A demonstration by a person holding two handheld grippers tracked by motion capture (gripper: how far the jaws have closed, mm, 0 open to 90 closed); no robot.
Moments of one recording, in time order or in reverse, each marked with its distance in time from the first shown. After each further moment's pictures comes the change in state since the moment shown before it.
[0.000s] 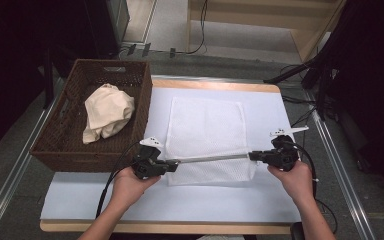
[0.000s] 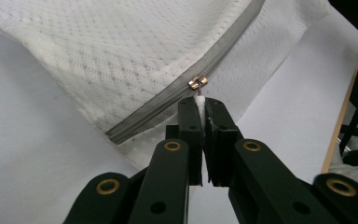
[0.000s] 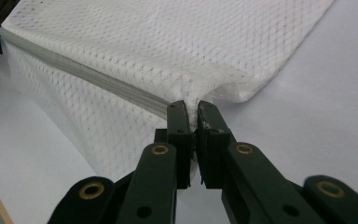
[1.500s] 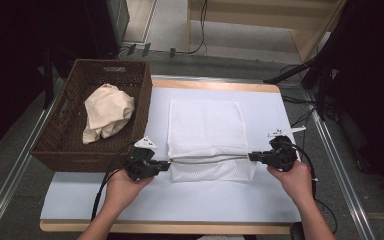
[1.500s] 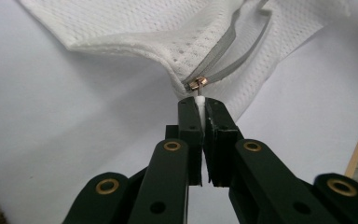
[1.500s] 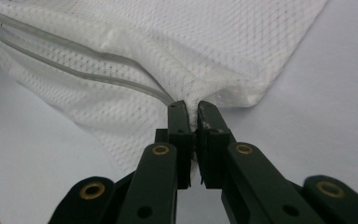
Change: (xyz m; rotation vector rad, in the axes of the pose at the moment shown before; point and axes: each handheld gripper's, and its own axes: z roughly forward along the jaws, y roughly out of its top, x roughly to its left) left arm 0.001 -0.006 -0.009 0.005 0.097 0.002; right arm 0.001 0.000 0.004 0.025 -0.027 -0.020
